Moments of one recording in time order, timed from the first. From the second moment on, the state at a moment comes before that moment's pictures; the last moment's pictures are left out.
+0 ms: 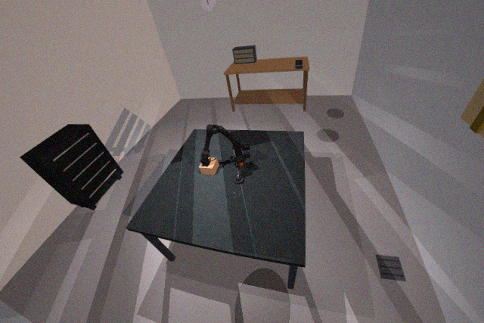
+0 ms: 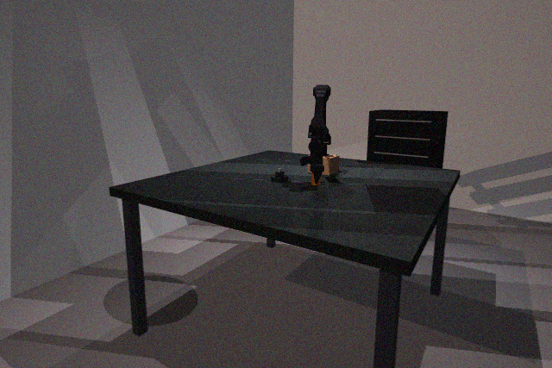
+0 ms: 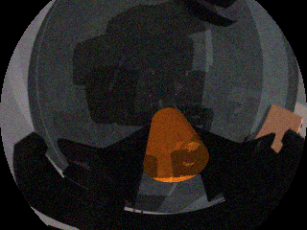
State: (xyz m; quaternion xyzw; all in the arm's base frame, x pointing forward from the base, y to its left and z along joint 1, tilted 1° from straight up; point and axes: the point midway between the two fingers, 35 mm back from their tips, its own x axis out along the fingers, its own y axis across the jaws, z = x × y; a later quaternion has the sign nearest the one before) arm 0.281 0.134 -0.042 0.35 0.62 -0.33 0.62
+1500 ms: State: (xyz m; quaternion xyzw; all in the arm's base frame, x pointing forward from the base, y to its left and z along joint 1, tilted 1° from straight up) arm 0.284 0.134 0.023 0.35 0.62 -0.33 0.62
